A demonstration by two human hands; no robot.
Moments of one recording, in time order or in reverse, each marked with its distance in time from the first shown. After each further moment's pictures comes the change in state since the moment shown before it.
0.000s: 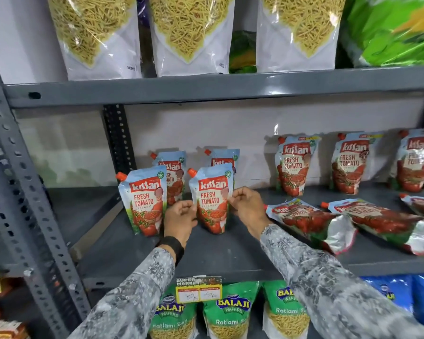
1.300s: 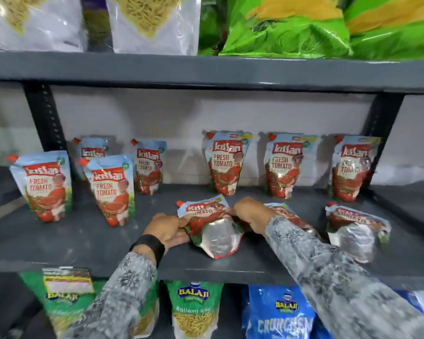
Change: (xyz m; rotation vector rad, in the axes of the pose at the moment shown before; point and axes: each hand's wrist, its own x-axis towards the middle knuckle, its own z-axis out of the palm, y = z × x) left_hand -0.092 -0.009 0.225 -0.019 -0.062 -0.410; right_hand 0.043 0.001 -0.265 -0.547 -0.313 0.237
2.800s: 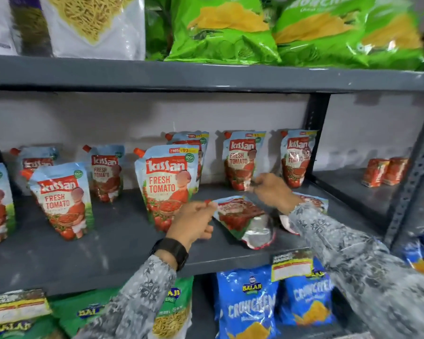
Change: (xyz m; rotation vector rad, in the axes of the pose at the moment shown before) left_hand -0.060 -0.001 0.107 0.332 -0.267 0.214; right_hand -0.043 0.055 -0.122 -0.326 0.369 -0.038
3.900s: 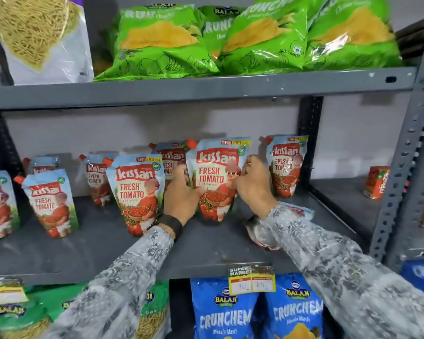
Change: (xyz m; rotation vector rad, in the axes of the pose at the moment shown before) left_hand 0.032 0.055 0.086 0.310 0.417 0.451; right_hand 0.028 0.032 -0.035 0.763 0.170 -0.114
